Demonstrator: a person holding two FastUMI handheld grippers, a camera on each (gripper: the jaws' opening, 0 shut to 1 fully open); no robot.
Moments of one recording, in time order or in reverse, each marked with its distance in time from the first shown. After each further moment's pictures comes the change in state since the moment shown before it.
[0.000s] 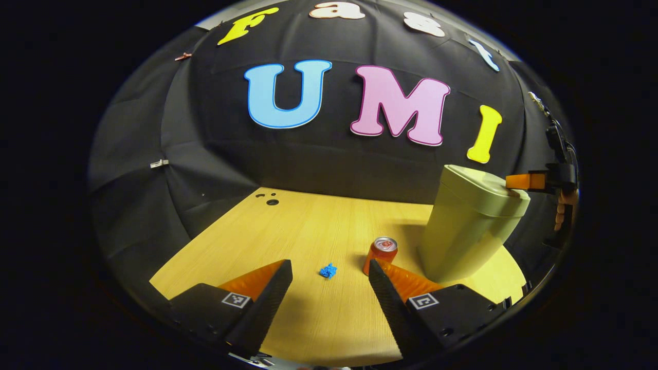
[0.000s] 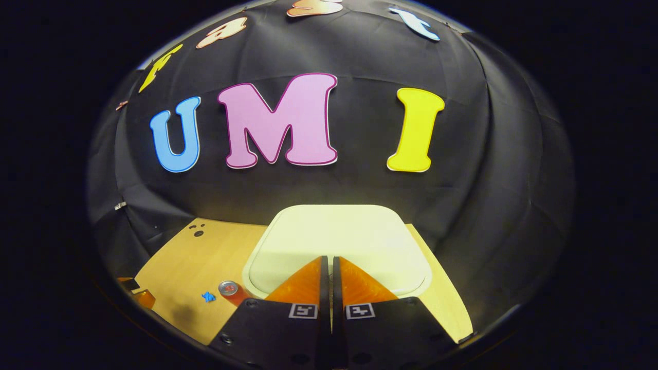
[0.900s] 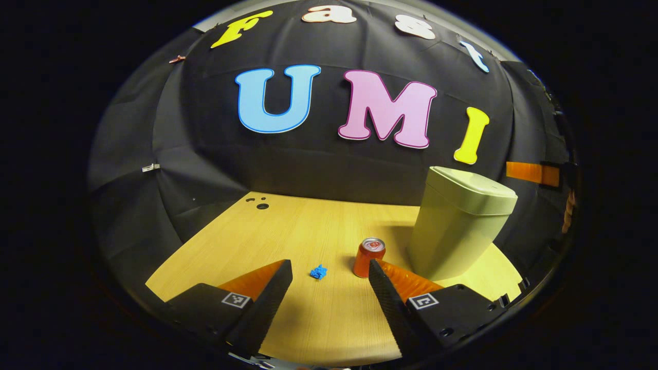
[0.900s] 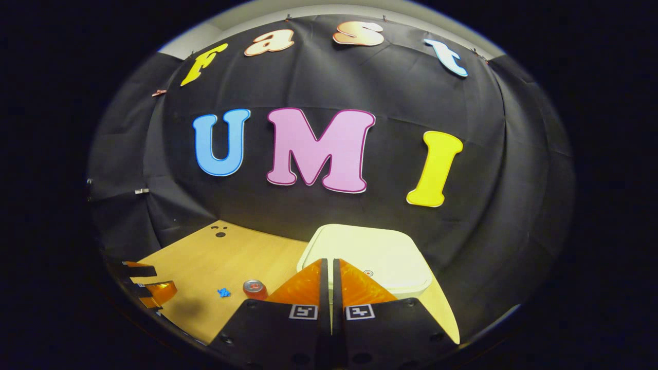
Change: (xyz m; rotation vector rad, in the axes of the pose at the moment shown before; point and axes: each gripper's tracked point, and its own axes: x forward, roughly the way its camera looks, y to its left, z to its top) left arm -0.008 -0.009 0.007 0.026 -0.042 -0.060; right arm -0.062 0.044 0.022 -0.113 -0.144 0.102
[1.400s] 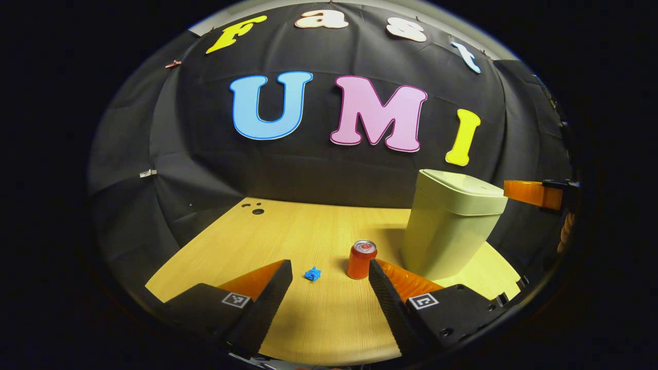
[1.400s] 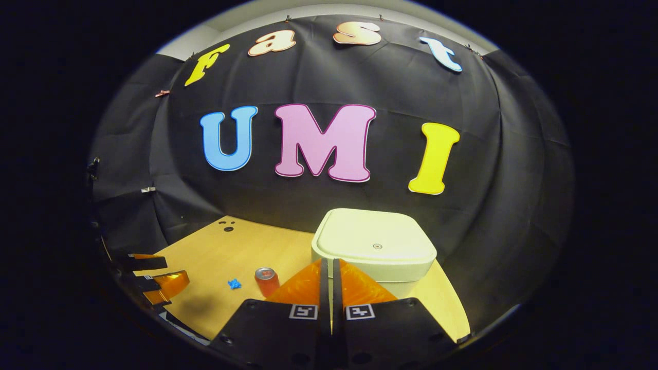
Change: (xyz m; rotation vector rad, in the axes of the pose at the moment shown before) left arm -0.011 -0.016 0.004 0.014 -0.030 -0.031; right arm -0.041 0.024 -0.025 0.002 0.006 0.026
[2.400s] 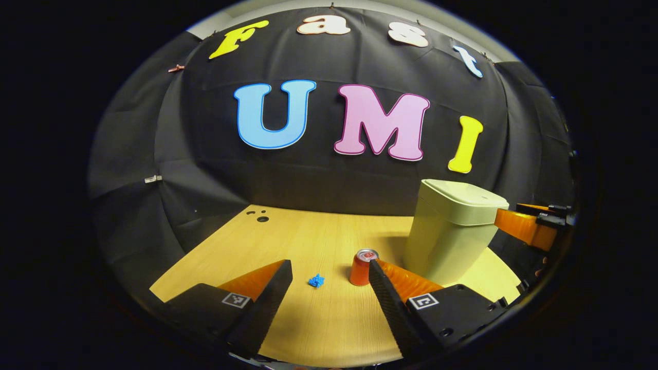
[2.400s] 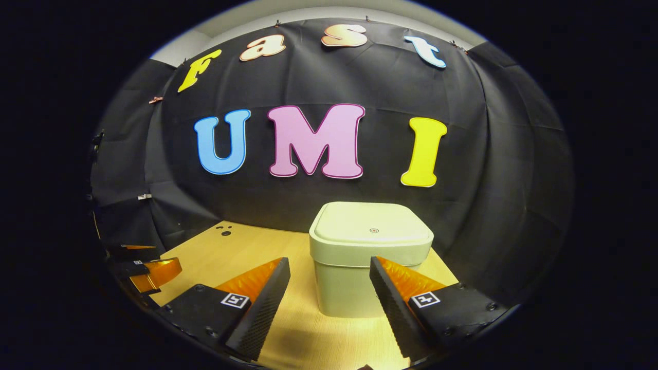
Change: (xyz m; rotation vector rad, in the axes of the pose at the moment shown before) left arm -0.013 -0.001 0.014 0.001 -0.032 0.017; right arm -0.013 0.000 -0.029 0.048 -0.024 -0.044
